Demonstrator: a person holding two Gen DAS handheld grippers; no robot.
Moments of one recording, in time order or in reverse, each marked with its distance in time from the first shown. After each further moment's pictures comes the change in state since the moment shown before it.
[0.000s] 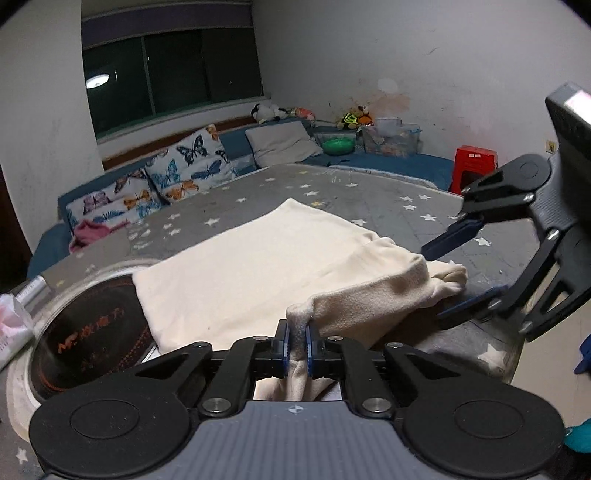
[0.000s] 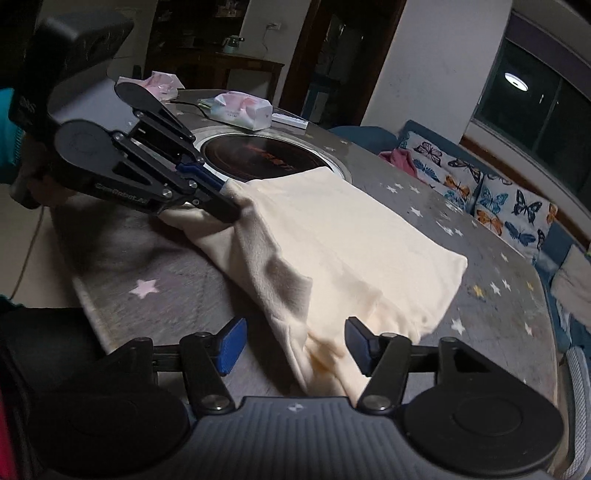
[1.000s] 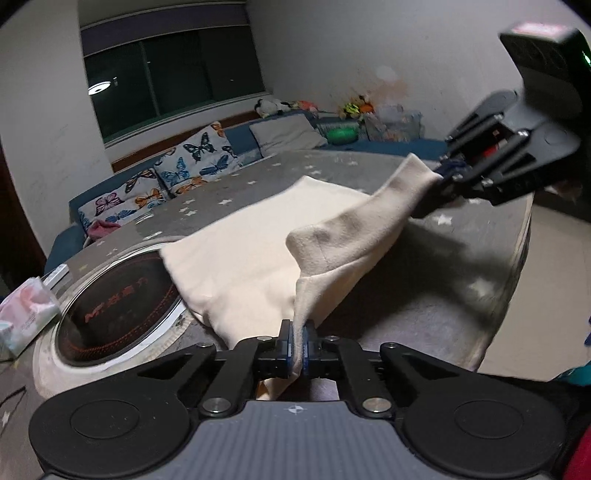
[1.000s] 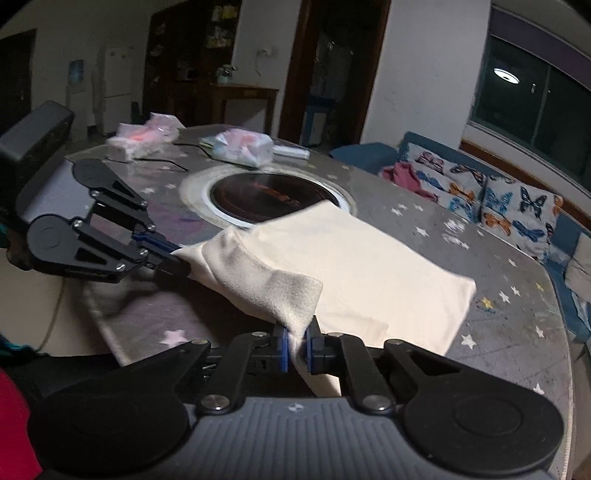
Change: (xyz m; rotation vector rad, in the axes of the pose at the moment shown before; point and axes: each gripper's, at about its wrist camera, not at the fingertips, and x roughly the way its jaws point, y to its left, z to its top) left arm -0.050 -0.007 -0.041 0.037 0.012 0.045; right arm -0.029 -0.002 0.018 0.097 -0.086 0.064
